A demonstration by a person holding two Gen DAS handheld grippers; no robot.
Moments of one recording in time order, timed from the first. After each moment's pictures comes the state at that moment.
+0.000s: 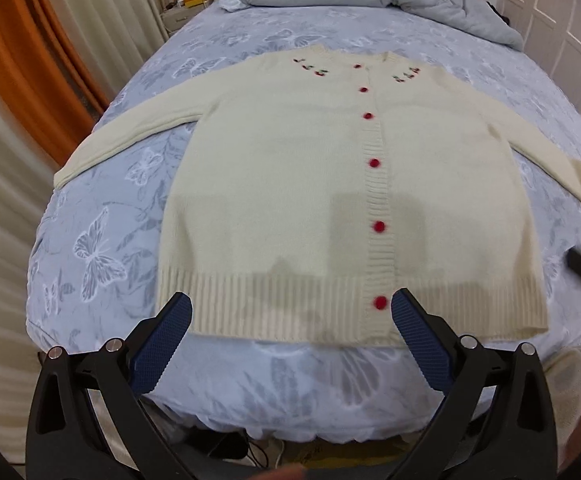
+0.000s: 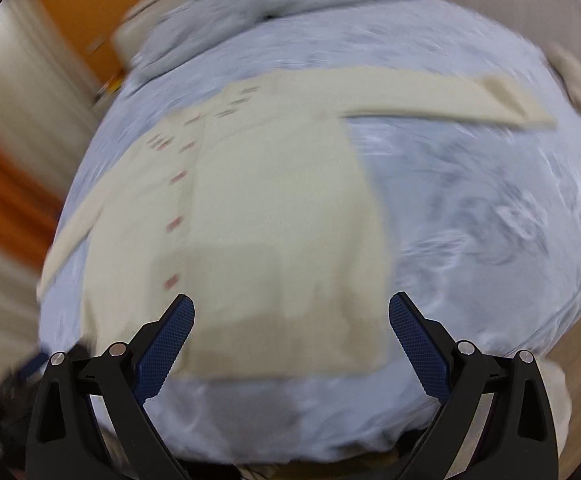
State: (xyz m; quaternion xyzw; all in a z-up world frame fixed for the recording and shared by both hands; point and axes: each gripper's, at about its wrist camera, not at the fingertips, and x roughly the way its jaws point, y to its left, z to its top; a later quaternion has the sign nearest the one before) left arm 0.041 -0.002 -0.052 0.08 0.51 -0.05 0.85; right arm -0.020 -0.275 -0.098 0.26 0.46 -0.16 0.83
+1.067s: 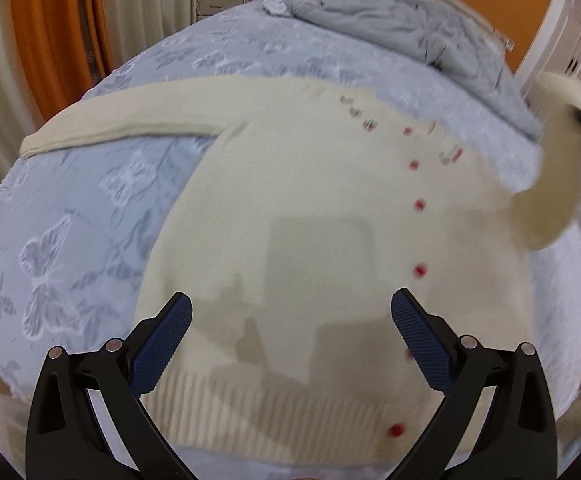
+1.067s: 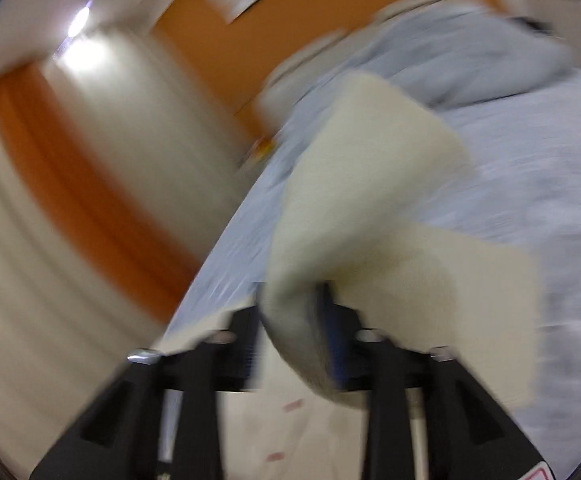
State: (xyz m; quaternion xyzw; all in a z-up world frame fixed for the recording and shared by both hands) left arm 0.143 0.048 -0.074 -0.08 0.49 -0.06 0.87; right arm 0.248 -0.297 -0.011 0.23 0.31 0.15 0.91
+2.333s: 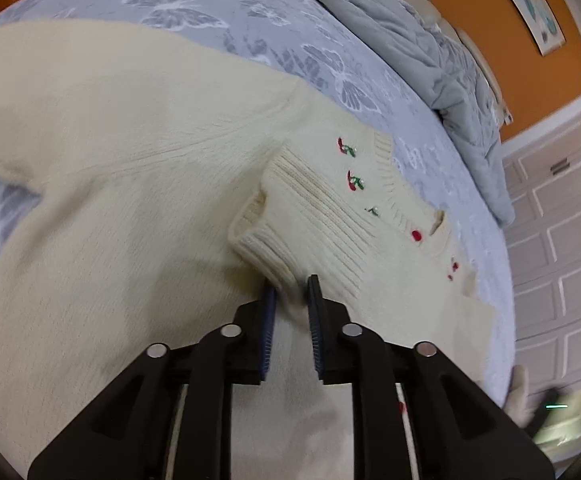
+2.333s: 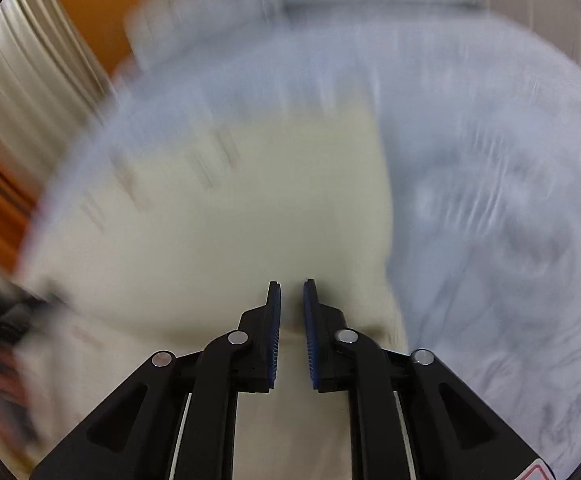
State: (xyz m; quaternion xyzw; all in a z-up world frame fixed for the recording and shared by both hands) left arm 0.339 0.026 -0.159 -0.28 0.50 -0.11 0.81; right arm 0.238 -0.354 -0.171 0.18 0.45 -0.10 0.87
